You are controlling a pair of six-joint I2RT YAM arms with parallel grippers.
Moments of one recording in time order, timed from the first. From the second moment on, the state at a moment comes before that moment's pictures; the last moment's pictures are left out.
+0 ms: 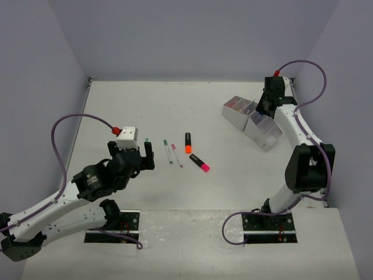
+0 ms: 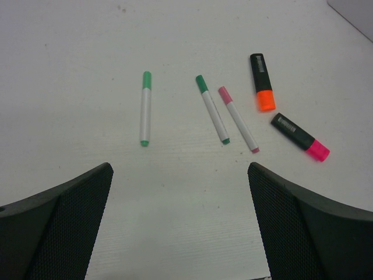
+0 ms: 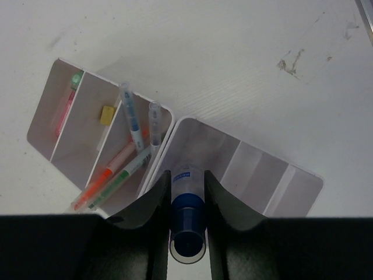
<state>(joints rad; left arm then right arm) -0.99 0.72 0.84 -0.79 -0.74 -0.62 0.04 1.66 1.38 -0.54 0.27 0.40</state>
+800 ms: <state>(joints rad) -0.99 0.84 0.84 -0.80 -0.75 -0.74 0.22 1.36 1.34 -0.56 0.21 0.36</state>
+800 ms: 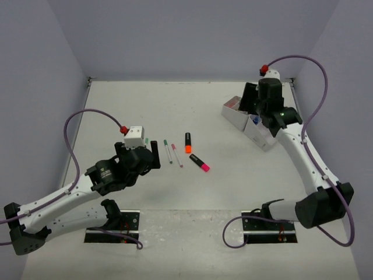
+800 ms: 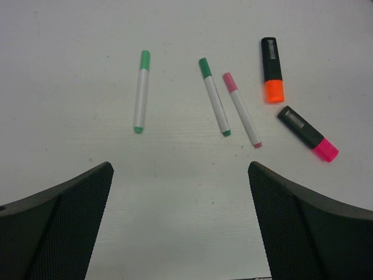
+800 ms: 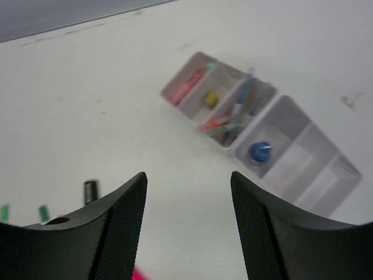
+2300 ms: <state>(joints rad) -0.77 2.20 1.65 -0.59 -0.47 -0.65 0.44 0.92 0.78 -0.32 0.19 0.45</state>
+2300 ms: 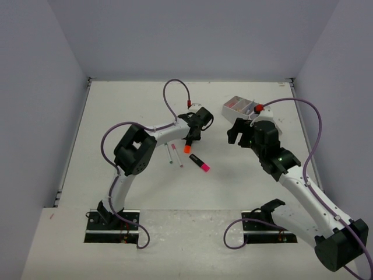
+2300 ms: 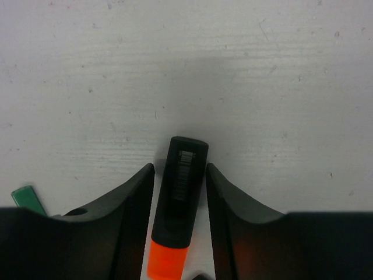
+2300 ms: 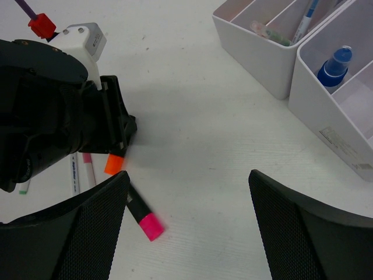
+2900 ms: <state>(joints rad) -0.73 2.14 1.59 -0.53 -0.46 -0.66 0.44 1.02 0.73 -0.17 -0.09 0.43</state>
